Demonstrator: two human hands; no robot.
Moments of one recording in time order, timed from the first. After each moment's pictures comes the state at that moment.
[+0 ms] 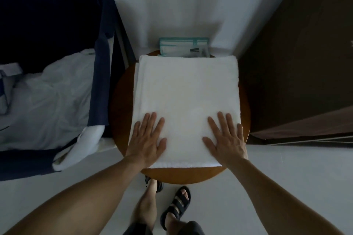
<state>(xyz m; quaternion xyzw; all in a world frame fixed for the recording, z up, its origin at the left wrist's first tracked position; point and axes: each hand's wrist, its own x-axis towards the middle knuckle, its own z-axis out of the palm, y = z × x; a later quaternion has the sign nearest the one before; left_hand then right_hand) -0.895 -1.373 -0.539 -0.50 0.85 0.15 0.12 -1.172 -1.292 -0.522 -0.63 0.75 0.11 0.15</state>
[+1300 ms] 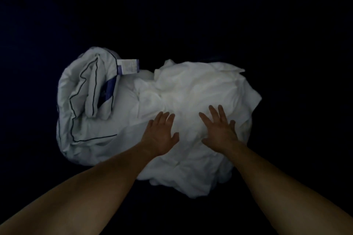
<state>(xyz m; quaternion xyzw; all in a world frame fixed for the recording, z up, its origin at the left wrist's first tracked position) -0.476 -1.675 -0.666 -0.63 0.71 0.29 0.14 -0.698 -1.703 -0.665 -0.73 0.58 0.21 0.29</state>
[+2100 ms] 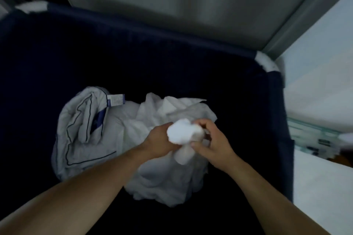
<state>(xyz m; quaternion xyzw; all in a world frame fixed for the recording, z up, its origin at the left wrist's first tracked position) -0.538 -1.694 -0.482 -0.59 0.61 0.51 -0.14 -0.738 -1.670 -0.435 -0.59 0.57 -0.25 0.52</state>
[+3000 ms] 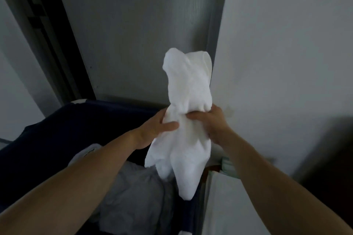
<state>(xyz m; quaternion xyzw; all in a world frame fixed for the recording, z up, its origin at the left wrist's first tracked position) -0.704 -1.569 -0.147 -0.39 0.61 0.61 -0.33 -0.904 -1.570 -0.130 -0.49 0.50 -0.51 0.49</state>
